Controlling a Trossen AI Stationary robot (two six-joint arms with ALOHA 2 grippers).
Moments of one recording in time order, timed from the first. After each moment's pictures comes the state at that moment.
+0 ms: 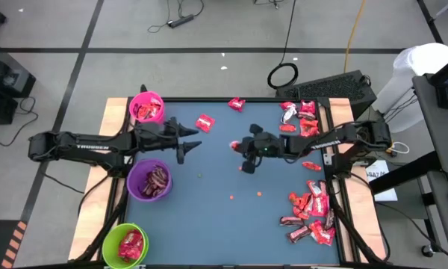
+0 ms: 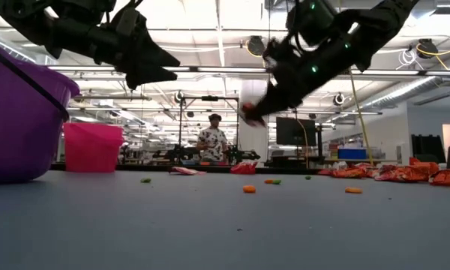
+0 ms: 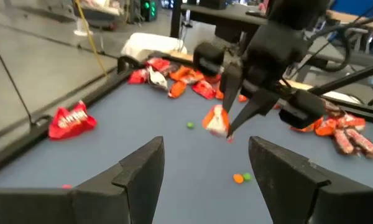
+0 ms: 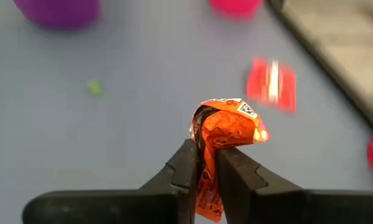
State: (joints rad) left arm 0.21 1.00 0.43 0.37 -0.01 -0.17; right arm -0.09 1.56 0.76 0.27 0.18 -0.04
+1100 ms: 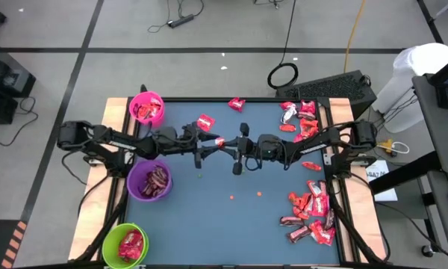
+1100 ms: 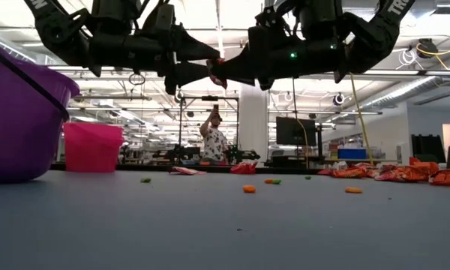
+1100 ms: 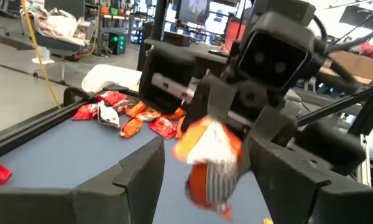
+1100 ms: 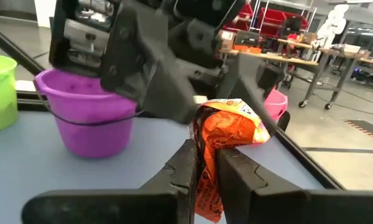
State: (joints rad) left arm 0.14 1.43 0.52 0.90 0.04 -0.22; right arm -0.05 1.71 0.76 0.91 0.12 -0.12
